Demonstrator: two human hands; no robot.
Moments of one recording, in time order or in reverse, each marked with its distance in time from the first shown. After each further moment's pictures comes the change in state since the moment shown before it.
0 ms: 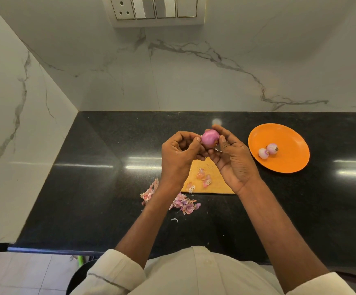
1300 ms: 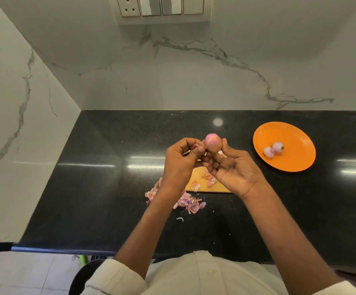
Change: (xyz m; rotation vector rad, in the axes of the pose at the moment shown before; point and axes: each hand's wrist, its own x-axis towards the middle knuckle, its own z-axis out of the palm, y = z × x) left_hand -0.009 -0.008 -0.017 -0.012 -0.056 -0.122; right_hand -0.006 0.013 0.002 0.260 0.144 0.383
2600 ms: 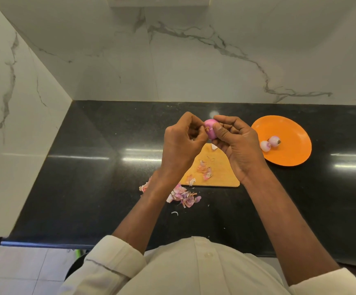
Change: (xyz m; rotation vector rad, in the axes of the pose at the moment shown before) left_hand 0.024 0.015 0.011 0.548 0.084 0.438; right_hand 0.009 -0.020 0.005 -0.567 -0.048 -0.556
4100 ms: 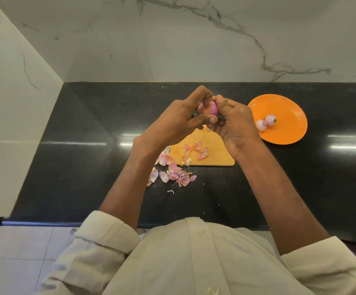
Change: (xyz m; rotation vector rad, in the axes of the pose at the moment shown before) left_hand 0.018 0.014 -0.020 0.185 -0.627 0.016; right_hand -0.008 -0.005 0.004 -0.019 0.089 0.110
